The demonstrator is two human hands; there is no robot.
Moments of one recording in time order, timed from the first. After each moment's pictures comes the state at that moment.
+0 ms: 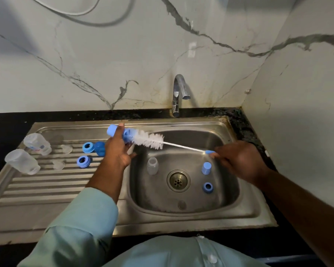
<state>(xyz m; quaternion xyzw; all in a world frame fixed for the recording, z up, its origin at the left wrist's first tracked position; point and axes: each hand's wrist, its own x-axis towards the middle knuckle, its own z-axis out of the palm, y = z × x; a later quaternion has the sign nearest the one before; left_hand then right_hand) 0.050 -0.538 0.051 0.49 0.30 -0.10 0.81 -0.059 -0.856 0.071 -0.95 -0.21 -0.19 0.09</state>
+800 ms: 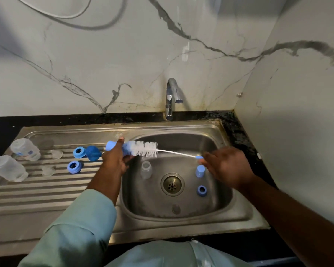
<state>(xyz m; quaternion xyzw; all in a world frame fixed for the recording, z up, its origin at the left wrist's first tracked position) 0.060 -0.548 0.023 0.57 0.35 -0.13 0.73 -0.061 -0.844 0.063 -0.94 -0.21 -0.25 -0.04</state>
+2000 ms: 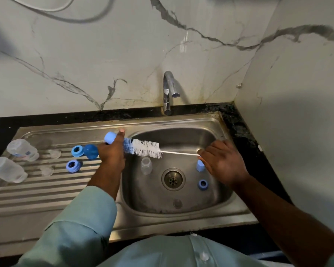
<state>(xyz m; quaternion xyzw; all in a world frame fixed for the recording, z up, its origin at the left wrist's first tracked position) 0.065 -0.556 0.020 0.67 0.36 -0.01 0.65 -0.057 -0.839 0.037 -0.92 -0.21 -0.33 -0.04</state>
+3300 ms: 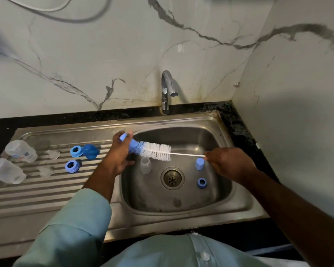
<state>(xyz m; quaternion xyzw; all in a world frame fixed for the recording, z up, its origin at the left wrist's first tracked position) 0.054 -0.556 0.024 0.69 0.18 -0.17 0.68 -0.063 -0.861 0.037 -0.97 -0.17 -0.15 0.01</state>
